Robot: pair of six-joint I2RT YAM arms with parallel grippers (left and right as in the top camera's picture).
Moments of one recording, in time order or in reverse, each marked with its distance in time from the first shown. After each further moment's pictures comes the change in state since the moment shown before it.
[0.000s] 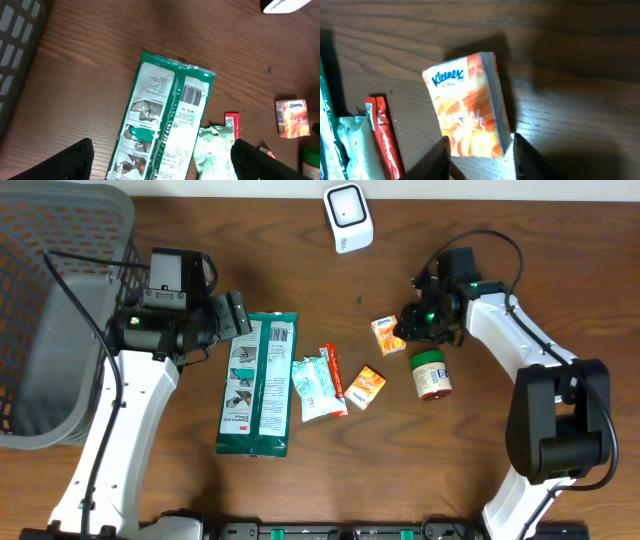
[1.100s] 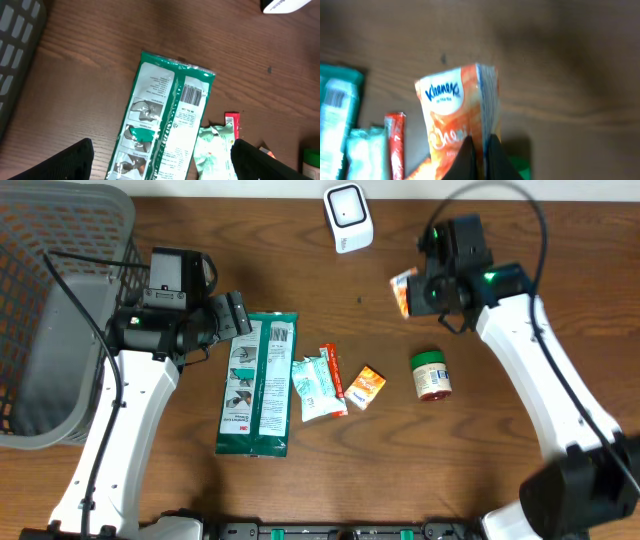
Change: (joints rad) left arm 0.000 0.000 0.000 0.000 0.000 0.000; right arm 0.148 -0.251 0.290 -0.259 0.405 -0.052
